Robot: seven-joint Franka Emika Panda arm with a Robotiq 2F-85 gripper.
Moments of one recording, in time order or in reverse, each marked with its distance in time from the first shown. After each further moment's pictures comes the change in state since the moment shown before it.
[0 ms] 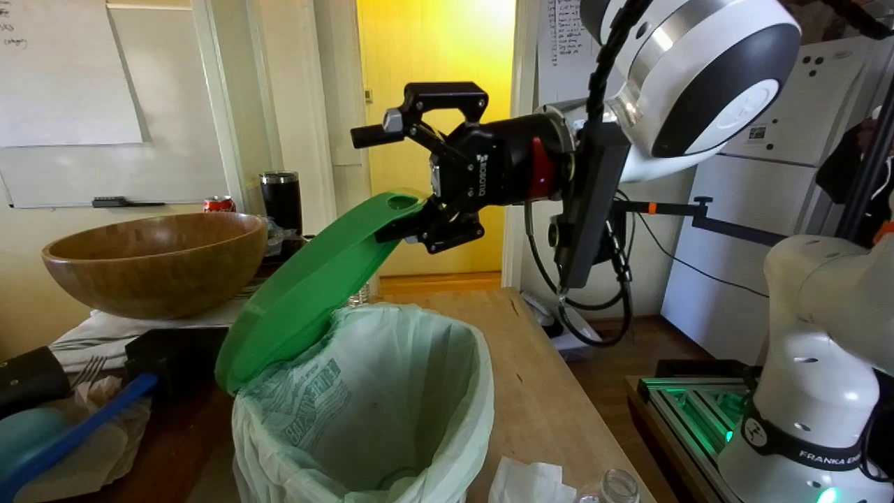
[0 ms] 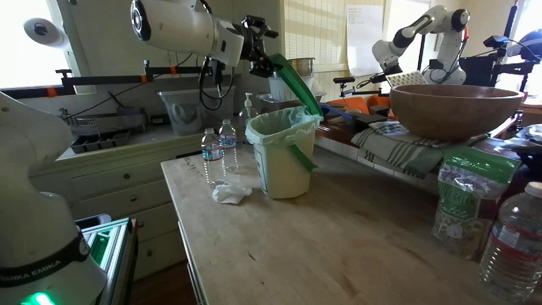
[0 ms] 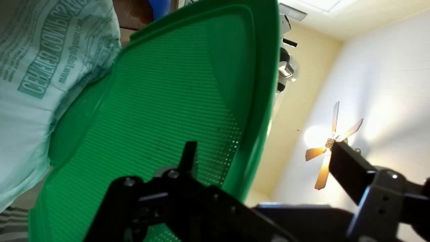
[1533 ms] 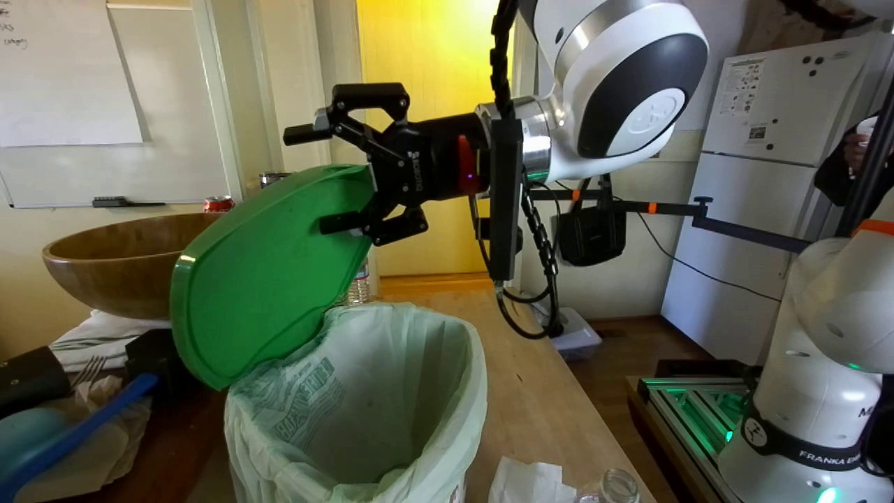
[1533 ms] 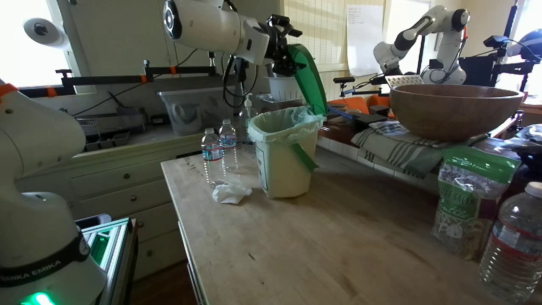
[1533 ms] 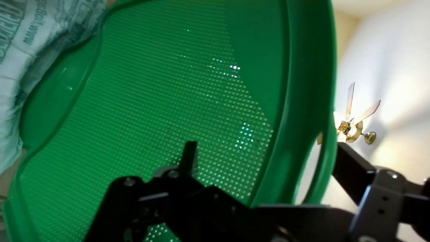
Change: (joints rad) arm -0.407 0.103 0.324 0.156 0.000 -0.018 0.069
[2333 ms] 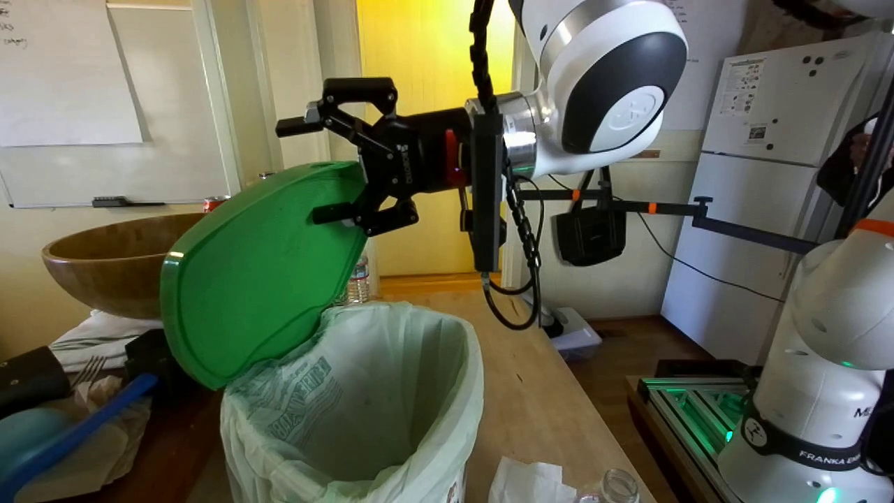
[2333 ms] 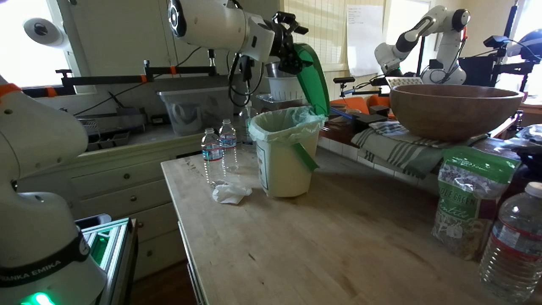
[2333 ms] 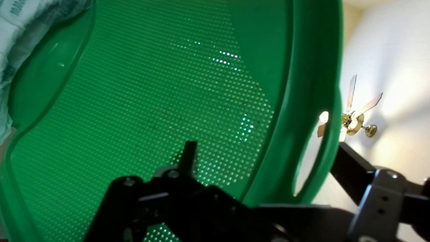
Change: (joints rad) arm -0.099 0.005 0.066 0.033 0.000 0.000 0.003
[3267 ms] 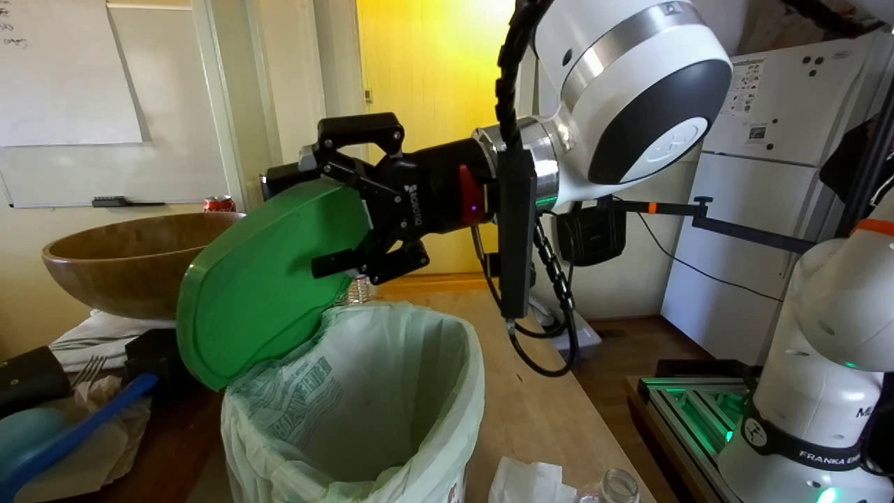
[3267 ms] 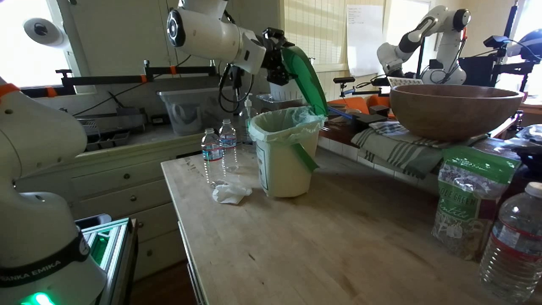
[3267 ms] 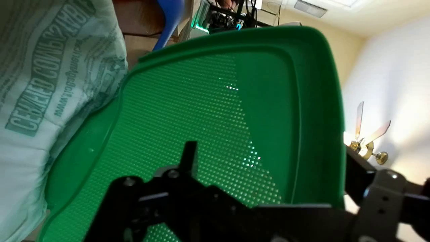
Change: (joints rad) arm 0.050 -0.002 0.055 -0.038 0.000 0.006 0.043
